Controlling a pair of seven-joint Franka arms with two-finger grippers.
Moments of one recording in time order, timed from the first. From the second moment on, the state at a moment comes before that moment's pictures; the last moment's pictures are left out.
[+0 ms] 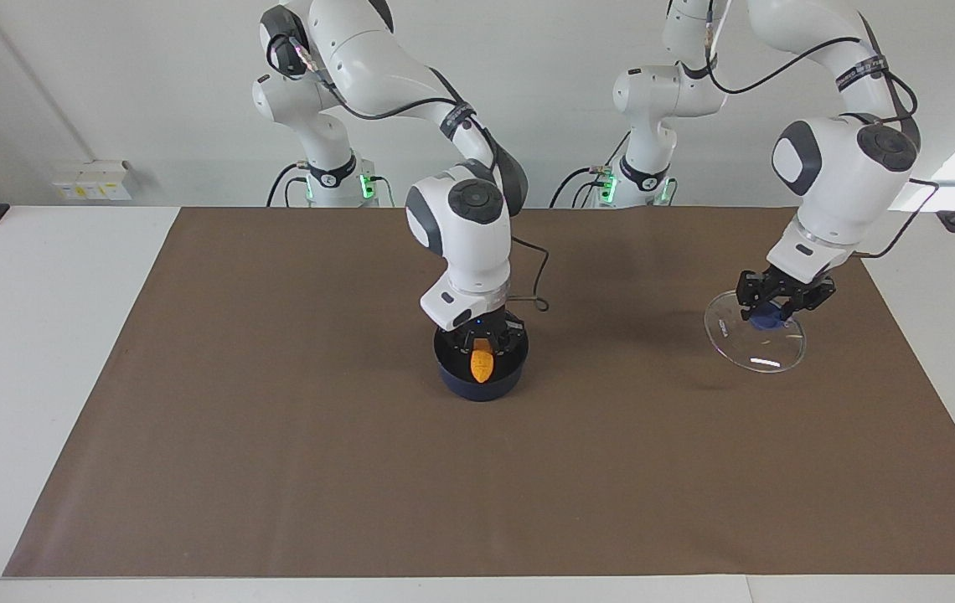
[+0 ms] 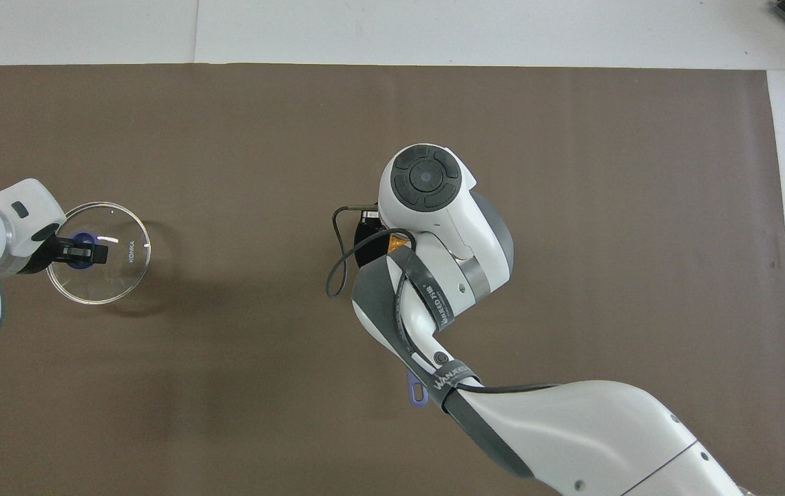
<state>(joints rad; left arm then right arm) -0.01 0.03 0.07 -2.16 0.00 2.28 0.25 0.54 0.55 0.00 -1.50 -0.02 2.12 0.65</state>
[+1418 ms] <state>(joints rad) 0.05 0.10 0.07 -2.11 -0.03 2.30 0.27 0.56 0.55 0.00 -1.57 0.00 2.14 0.65</state>
